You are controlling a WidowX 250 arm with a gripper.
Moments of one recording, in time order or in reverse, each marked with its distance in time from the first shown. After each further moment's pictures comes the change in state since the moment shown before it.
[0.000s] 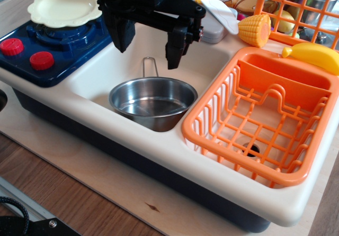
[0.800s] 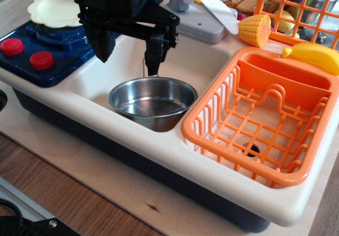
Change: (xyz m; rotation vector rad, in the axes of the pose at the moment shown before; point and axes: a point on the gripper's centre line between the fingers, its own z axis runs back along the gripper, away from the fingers) arm -0.005 0.024 -0.026 -0.002 0.053 0.089
